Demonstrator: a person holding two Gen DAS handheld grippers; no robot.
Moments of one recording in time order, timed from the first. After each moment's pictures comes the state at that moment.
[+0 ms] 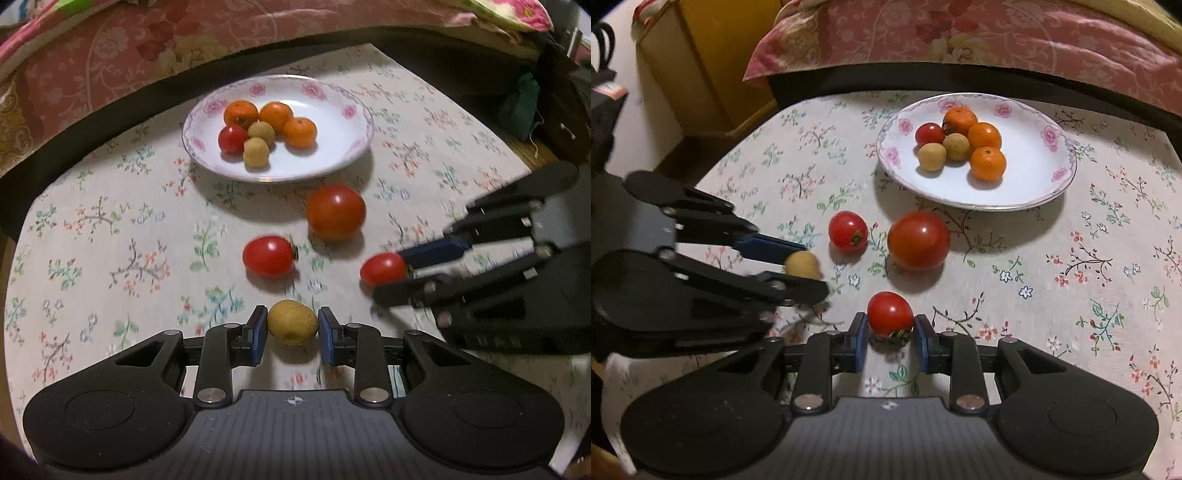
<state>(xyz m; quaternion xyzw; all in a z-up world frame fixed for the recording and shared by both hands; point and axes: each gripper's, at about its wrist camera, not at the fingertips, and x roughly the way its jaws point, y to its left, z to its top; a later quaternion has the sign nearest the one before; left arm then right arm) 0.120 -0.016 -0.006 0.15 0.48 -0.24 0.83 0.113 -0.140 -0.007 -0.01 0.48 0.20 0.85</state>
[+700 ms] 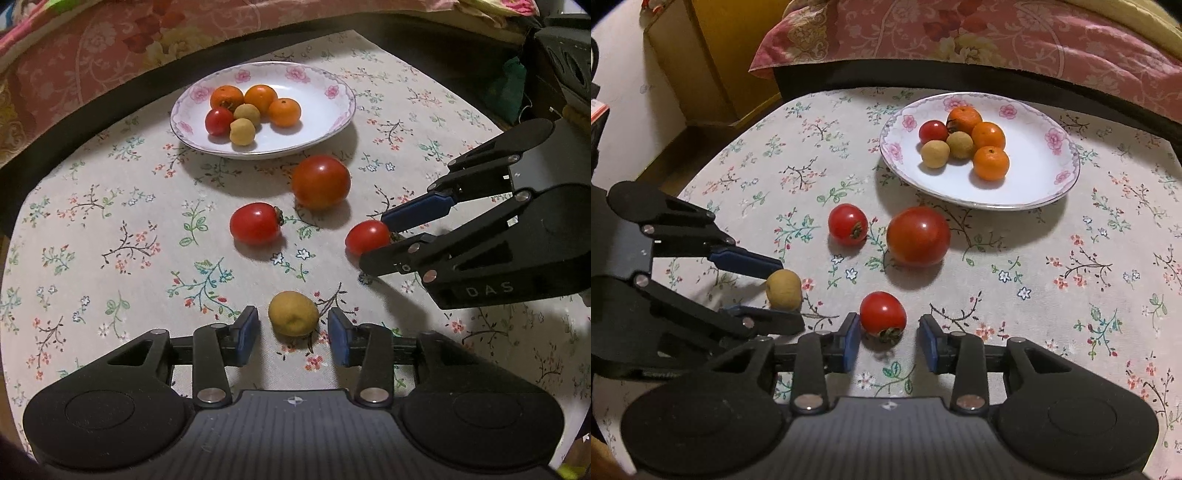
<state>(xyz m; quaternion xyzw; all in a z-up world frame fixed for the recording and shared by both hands) 0.107 -0.012 -0.014 0.16 0.48 -0.25 0.82 0.112 -0.142 -0.009 -0.02 0.48 0.20 0.85</state>
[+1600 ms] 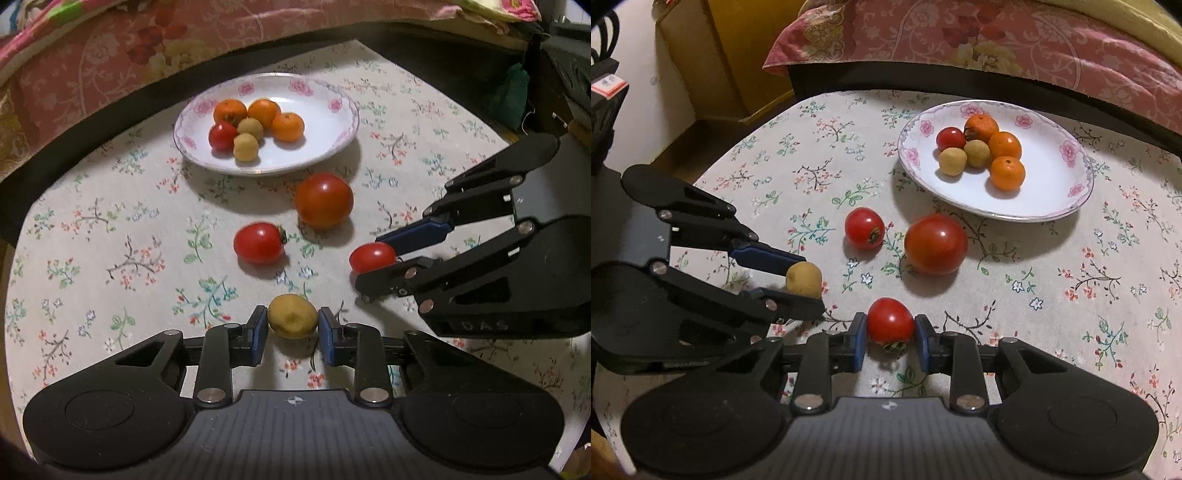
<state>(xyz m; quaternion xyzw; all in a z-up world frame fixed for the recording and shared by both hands) 0.112 -0.017 -0.007 0.16 0.47 -0.25 0.83 0.112 -0.134 -0.006 -0.04 0.47 0.22 0.85</state>
